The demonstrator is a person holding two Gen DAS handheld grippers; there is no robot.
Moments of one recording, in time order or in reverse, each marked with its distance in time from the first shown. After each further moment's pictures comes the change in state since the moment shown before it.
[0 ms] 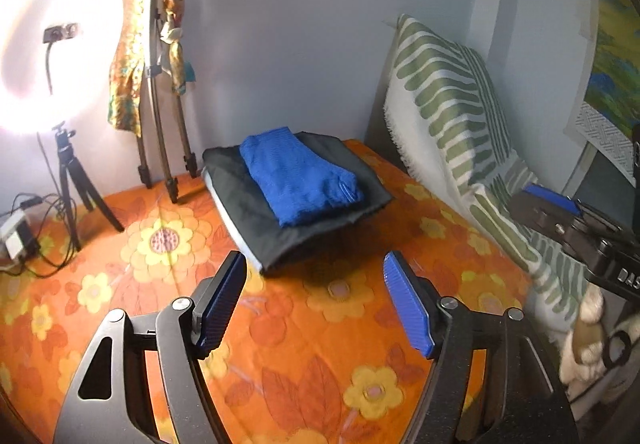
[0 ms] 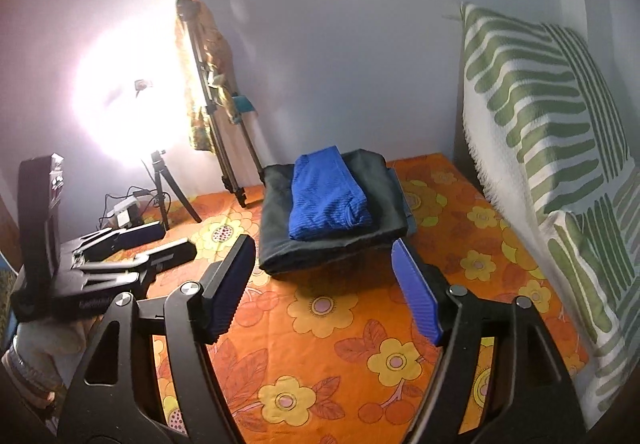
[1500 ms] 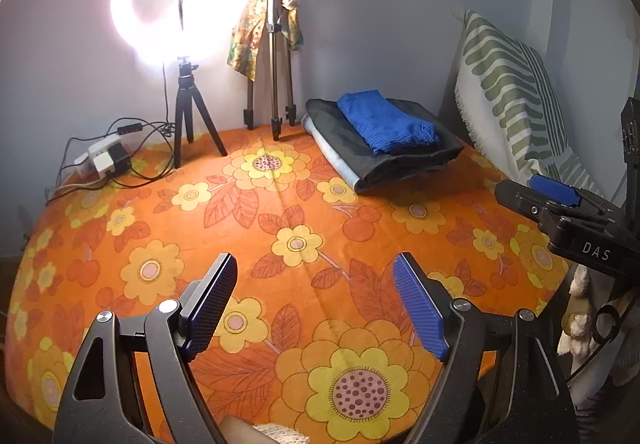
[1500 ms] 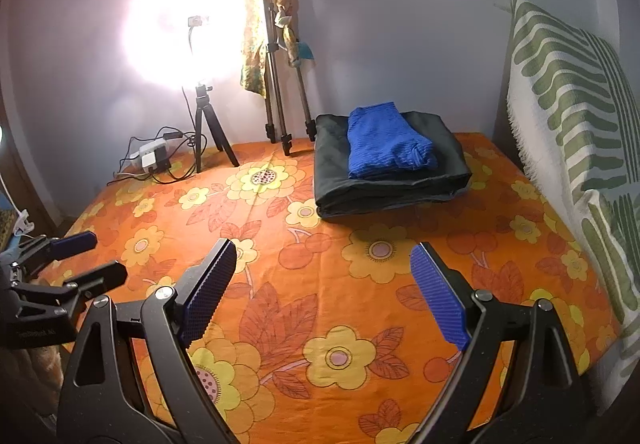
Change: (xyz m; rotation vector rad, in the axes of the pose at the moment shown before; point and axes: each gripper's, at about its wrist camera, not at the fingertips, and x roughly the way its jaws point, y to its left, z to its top) left arm -0.073 0.039 -0.107 -0.090 -0.002 0.257; right arm 0.015 0.067 -0.083 -0.095 0.059 0.054
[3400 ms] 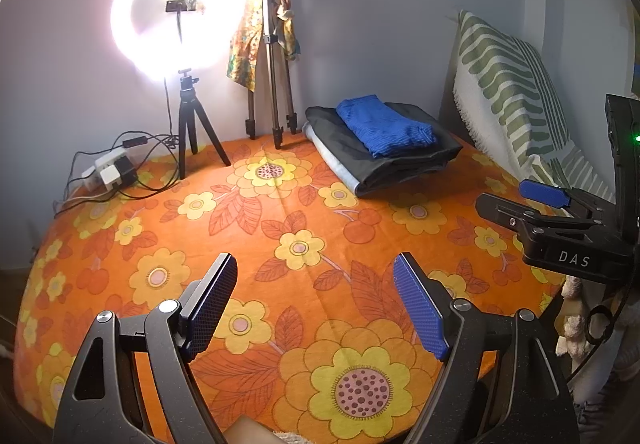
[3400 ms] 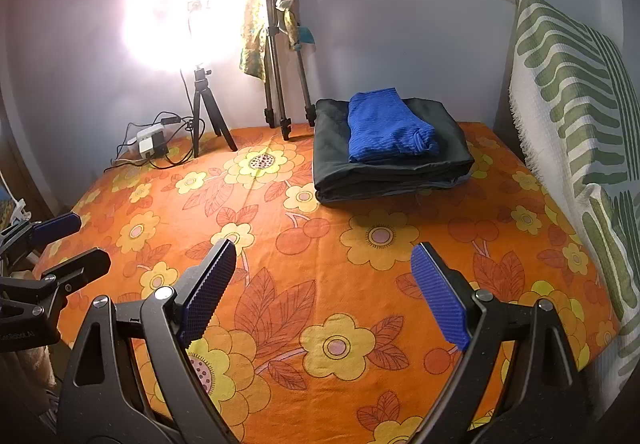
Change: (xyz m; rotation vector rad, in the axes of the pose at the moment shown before) left arm -0.008 -0.002 0.002 0.031 -0.020 0.020; right arm 0.010 0.000 -0.011 -0.019 0.038 0.005
